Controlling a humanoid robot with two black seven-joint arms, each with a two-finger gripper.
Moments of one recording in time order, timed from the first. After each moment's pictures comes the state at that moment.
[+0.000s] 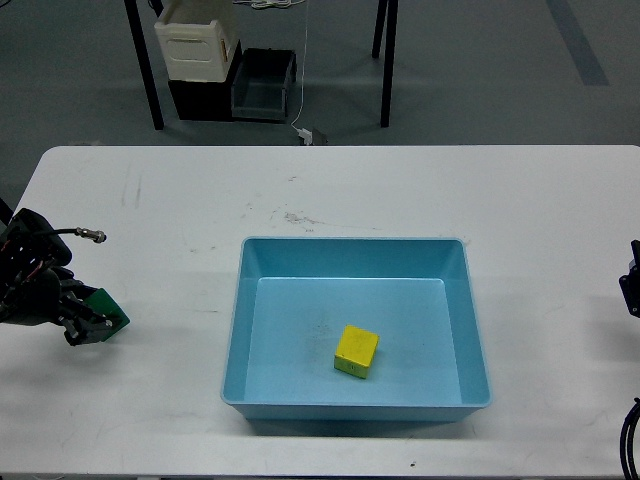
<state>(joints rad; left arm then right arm) -0.82 0.91 -0.16 -1.16 2.15 -0.38 -0.49 -0.14 -0.18 1.58 1.45 -0.69 0.06 0.25</state>
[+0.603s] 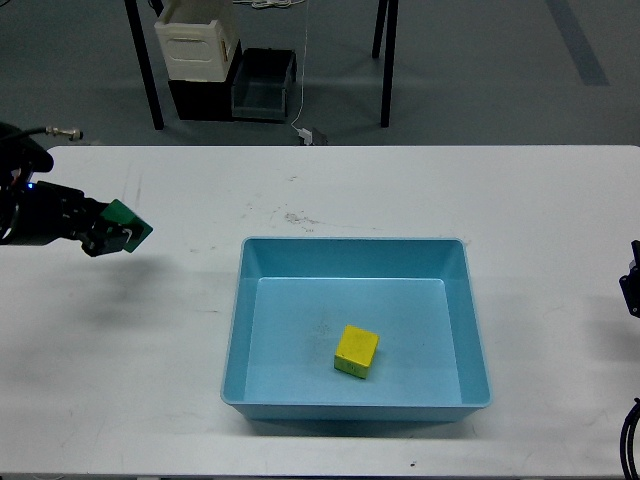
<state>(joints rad) -1.10 0.91 -0.18 -1.17 1.81 -0.36 -0.49 -0.14 -0.18 1.58 1.45 -0.69 0.06 0.25</state>
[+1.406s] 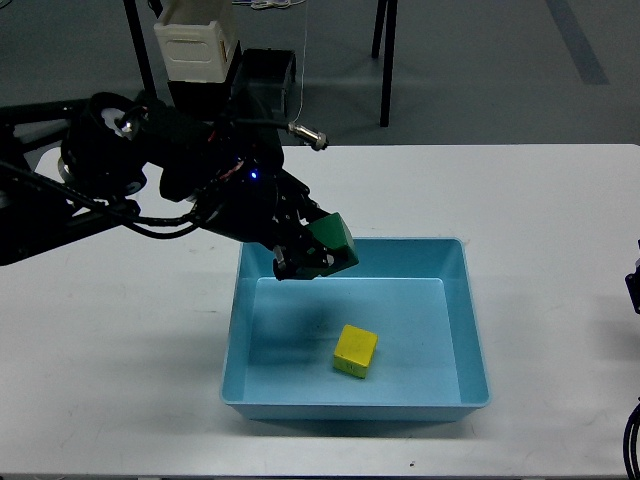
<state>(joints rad) -1.33 0.45 0.00 -1.37 2.02 -0.49 -0.49 -0.14 -0.18 1.59 1.45 -0.69 0.06 0.26</state>
